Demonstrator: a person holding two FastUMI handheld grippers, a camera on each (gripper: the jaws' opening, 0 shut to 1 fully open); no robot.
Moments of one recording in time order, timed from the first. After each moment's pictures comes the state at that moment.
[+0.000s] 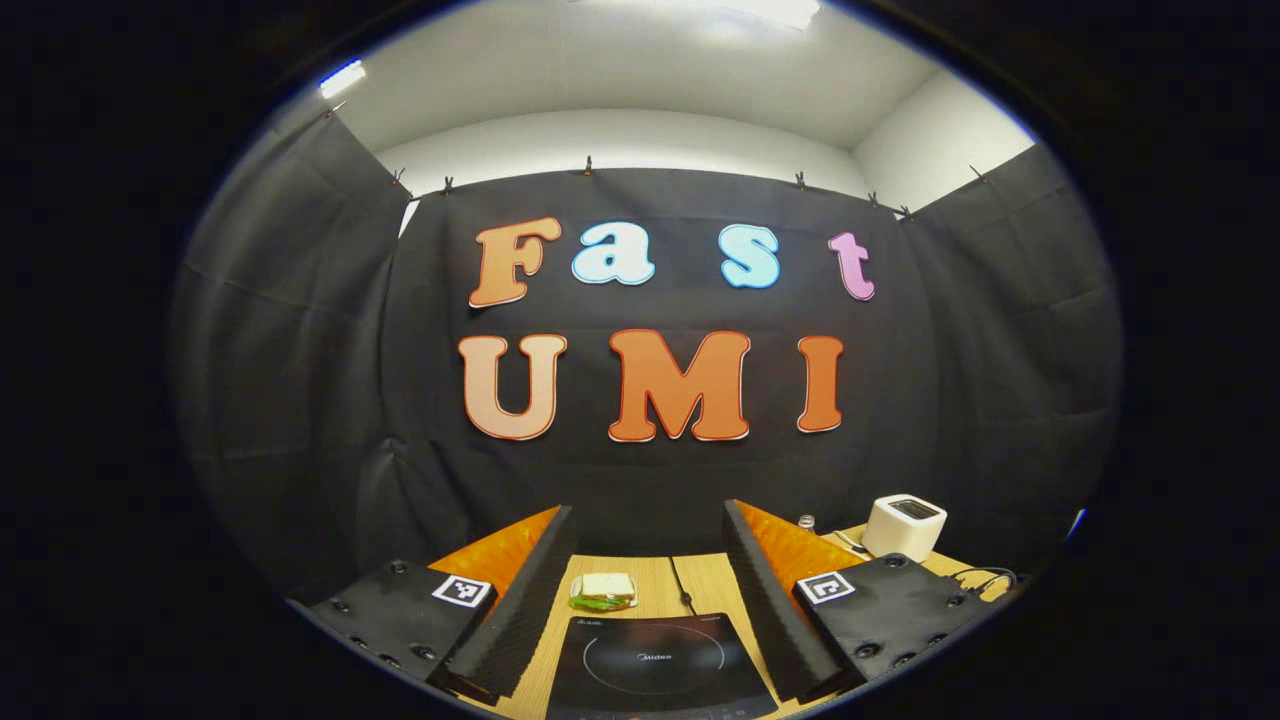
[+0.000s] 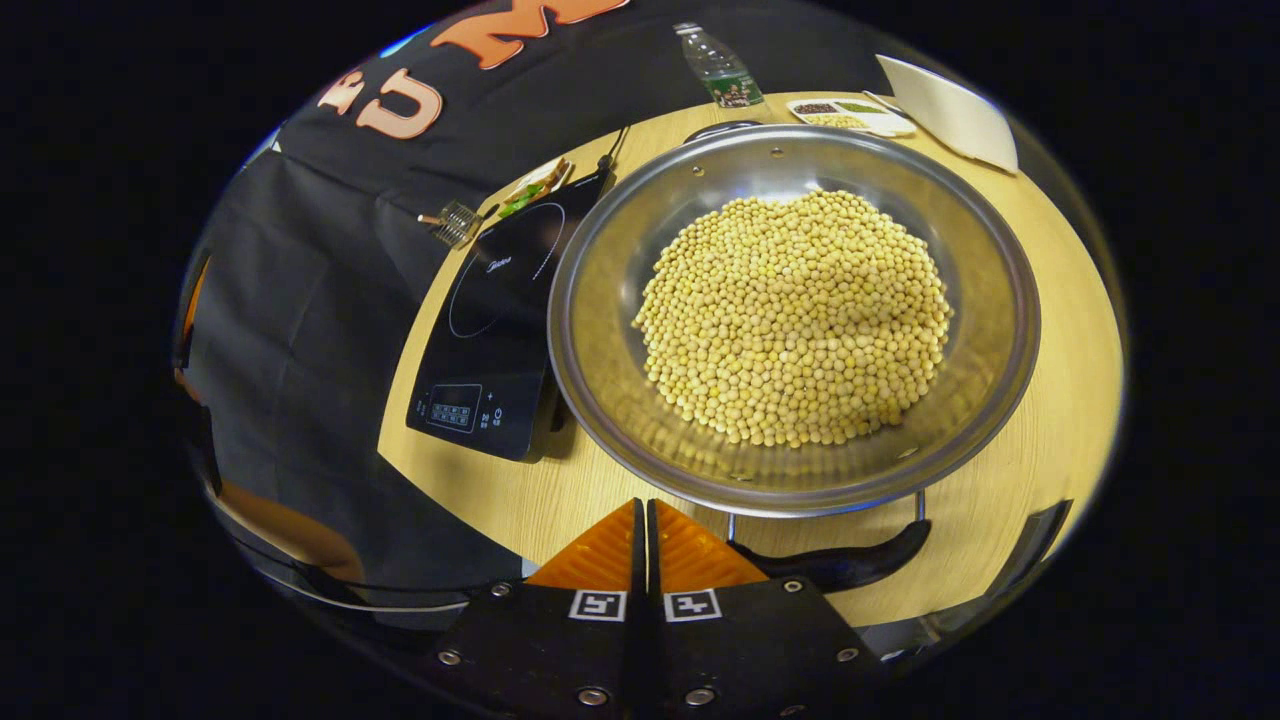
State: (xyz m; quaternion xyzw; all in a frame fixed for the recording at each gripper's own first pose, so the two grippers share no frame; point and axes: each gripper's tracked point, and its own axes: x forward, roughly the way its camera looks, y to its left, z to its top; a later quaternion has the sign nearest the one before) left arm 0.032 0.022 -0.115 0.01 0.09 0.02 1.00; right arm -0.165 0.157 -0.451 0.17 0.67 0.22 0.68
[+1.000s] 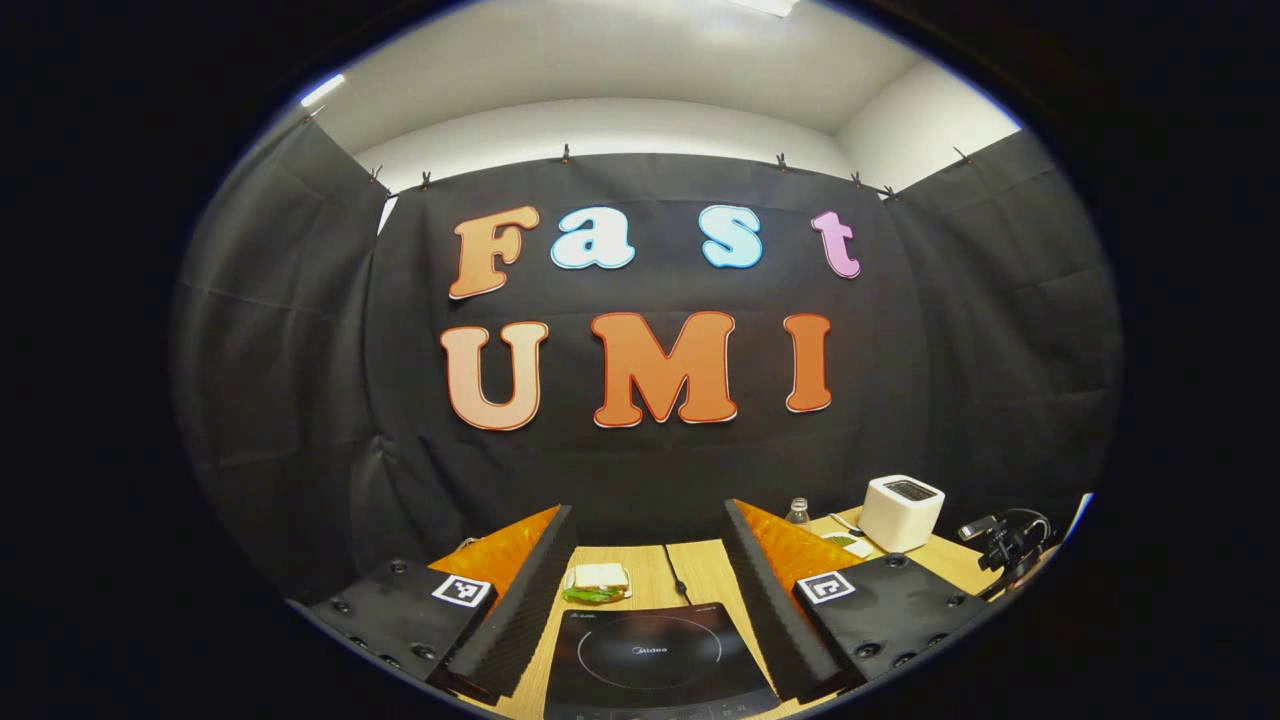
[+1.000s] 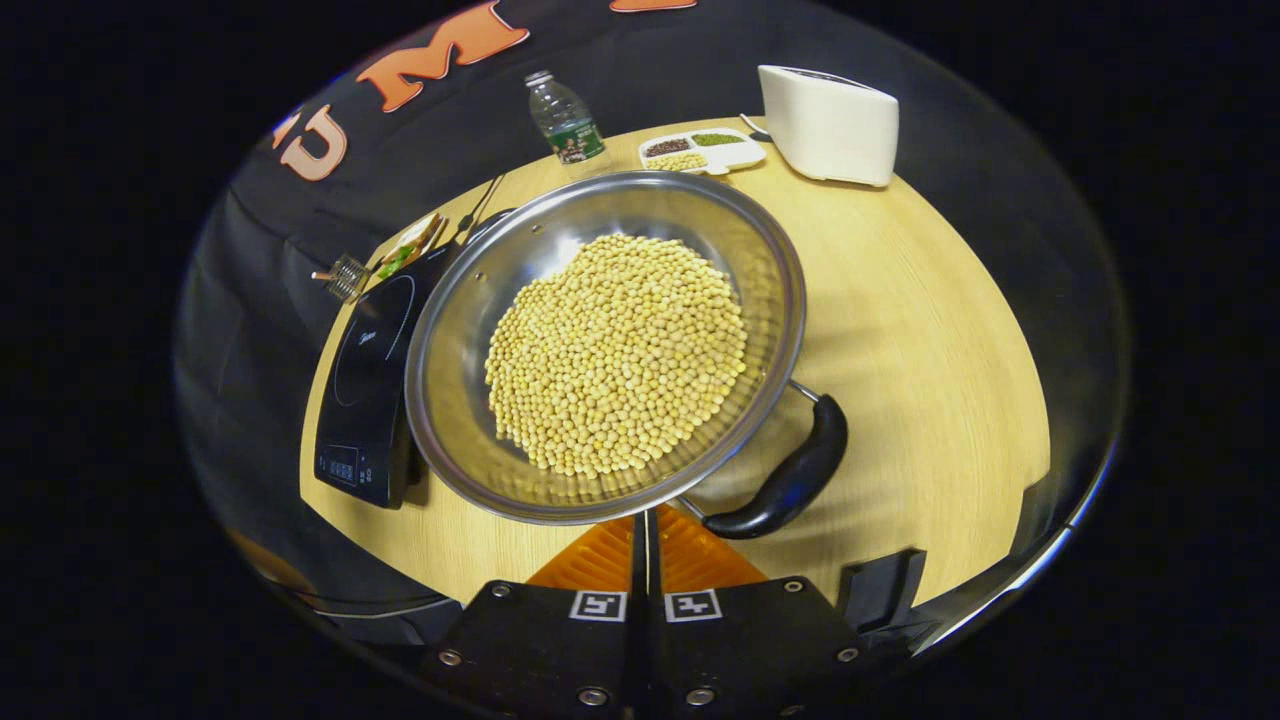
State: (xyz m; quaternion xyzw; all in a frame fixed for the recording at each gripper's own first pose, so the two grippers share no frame) left arm 0.036 -0.002 -0.130 0.02 0.11 -0.01 0.99; right arm -0.112 0.028 -0.477 0.12 0.67 0.09 0.72
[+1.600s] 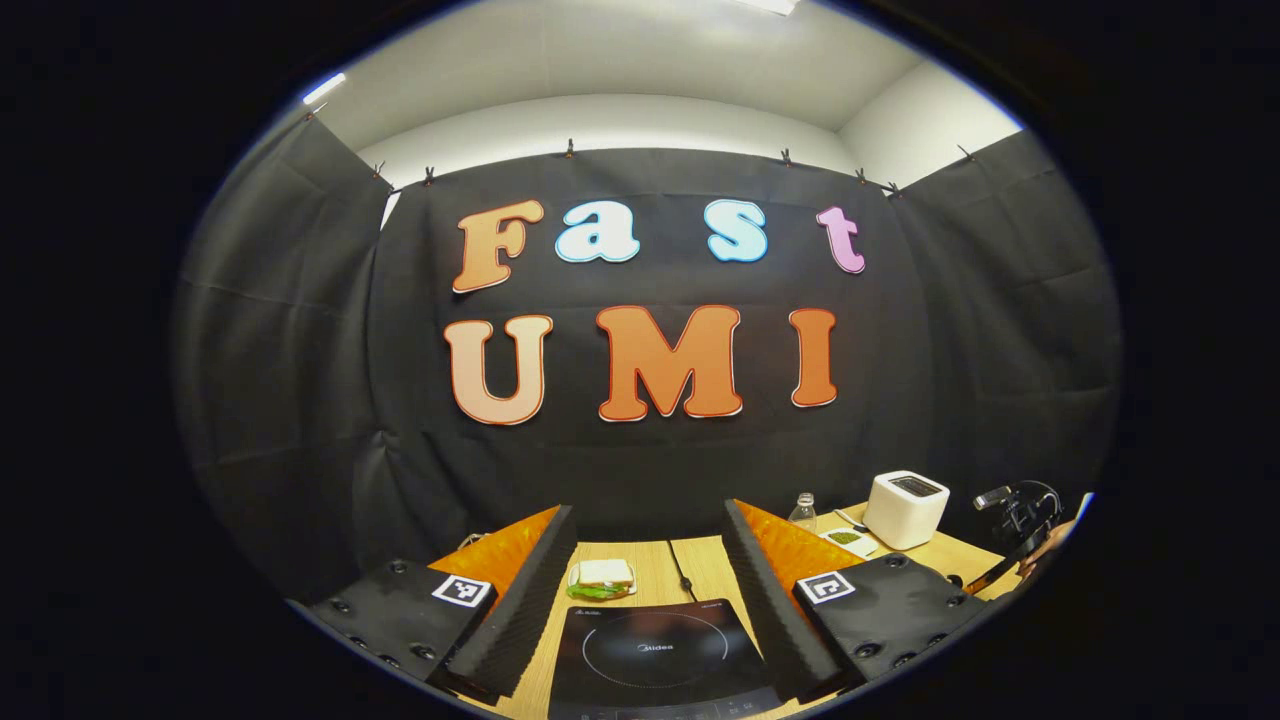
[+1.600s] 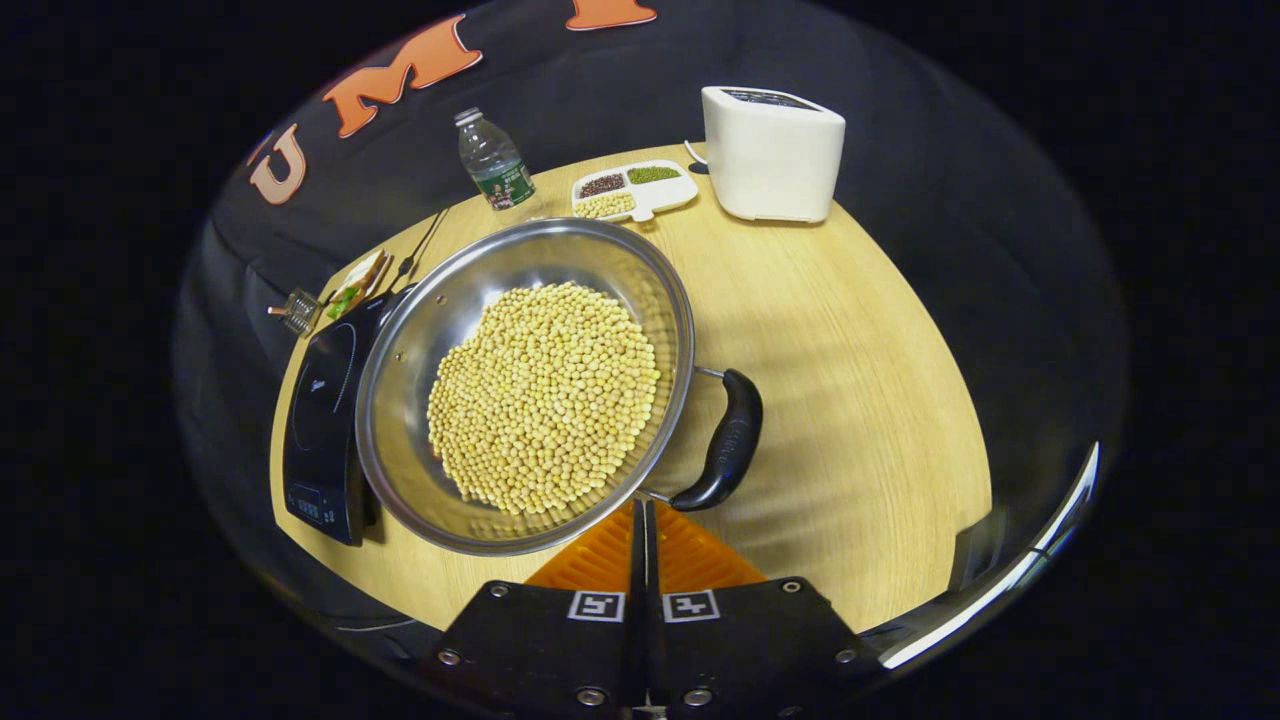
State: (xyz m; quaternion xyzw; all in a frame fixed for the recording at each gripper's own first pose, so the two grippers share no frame) left arm 0.038 0.008 -0.137 0.02 0.12 0.00 0.99; right arm -0.066 -0.029 -0.486 0.08 0.65 0.03 0.75
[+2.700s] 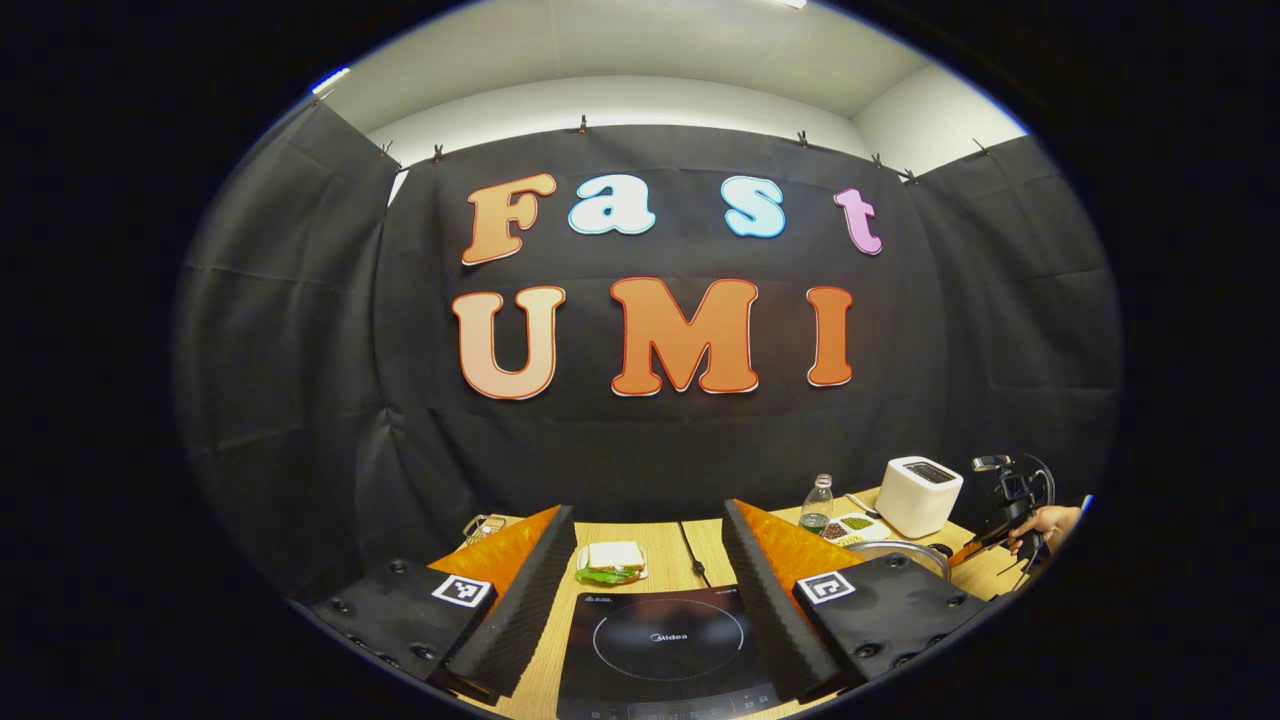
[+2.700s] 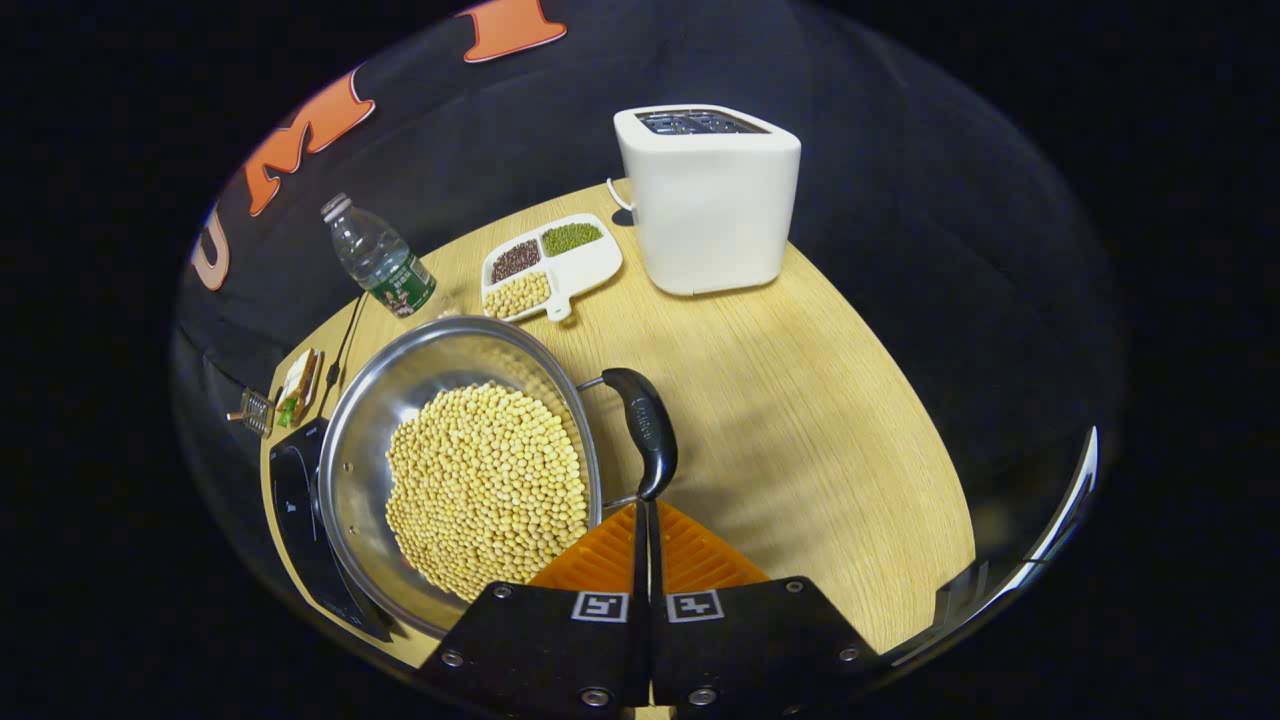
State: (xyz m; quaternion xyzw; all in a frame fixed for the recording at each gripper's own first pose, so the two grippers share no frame) left arm 0.047 0.030 -0.170 0.02 0.16 0.01 0.99; right arm 0.037 -0.069 -0.516 0.11 0.63 -0.06 0.77
